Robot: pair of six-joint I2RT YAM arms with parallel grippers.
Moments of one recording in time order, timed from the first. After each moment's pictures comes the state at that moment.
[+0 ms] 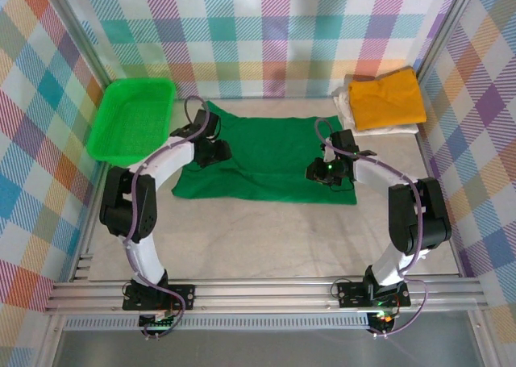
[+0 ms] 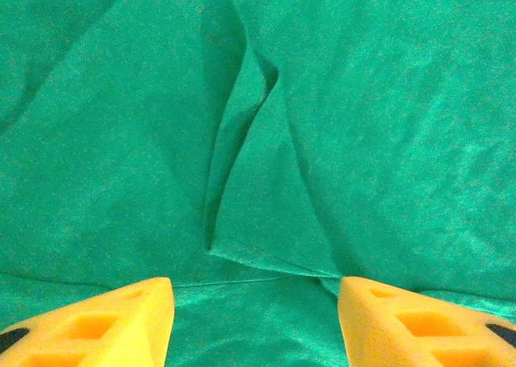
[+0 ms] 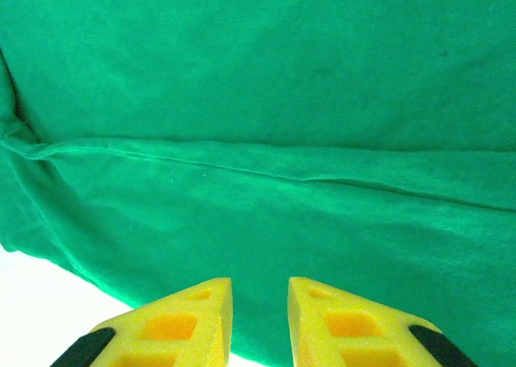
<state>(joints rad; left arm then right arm) -0.33 1.84 1.38 -0.60 0.01 -0.58 0.26 1.67 1.02 -0.43 -0.39 0.44</state>
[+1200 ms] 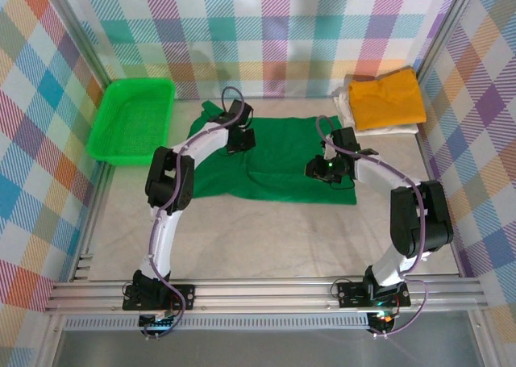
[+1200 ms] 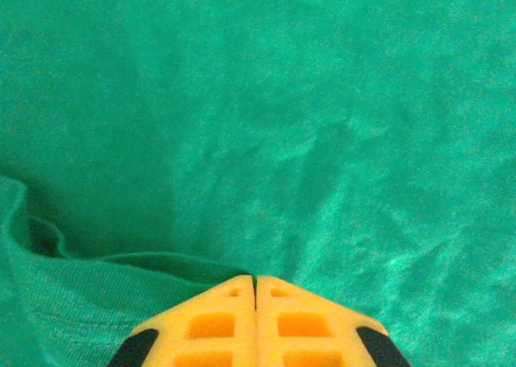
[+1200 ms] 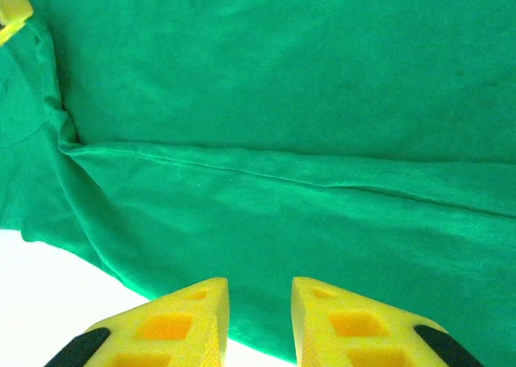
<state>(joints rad) -0.43 2.30 1.92 -0.67 0.01 -0.55 0.26 1.64 1.04 -0.44 -0.40 0.44</state>
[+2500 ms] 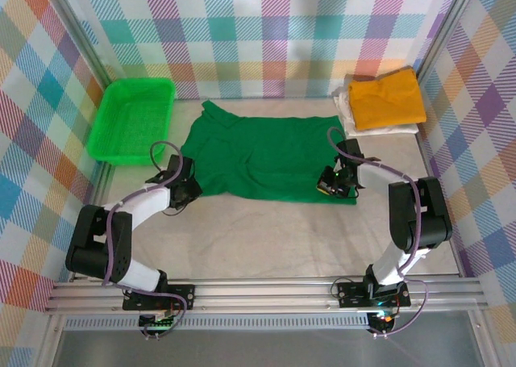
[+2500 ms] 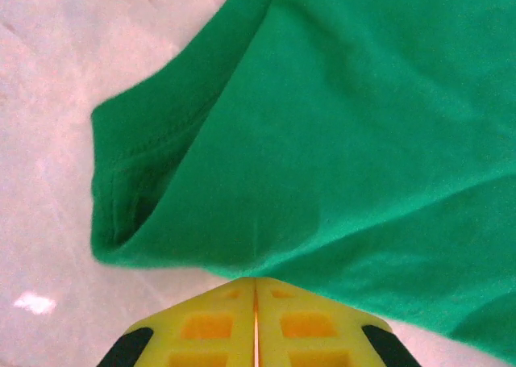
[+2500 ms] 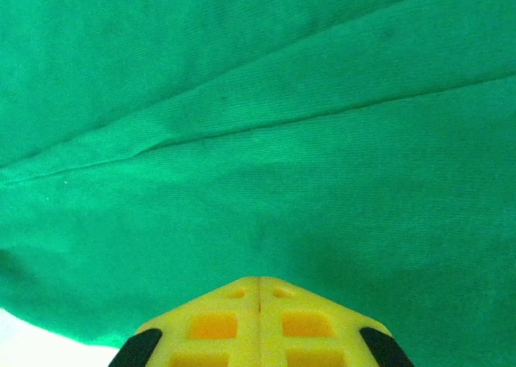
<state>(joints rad) -0.22 1.47 0.74 -0.34 -0.09 -0.74 0.20 1.67 0.93 -0.45 -0.32 0.65</state>
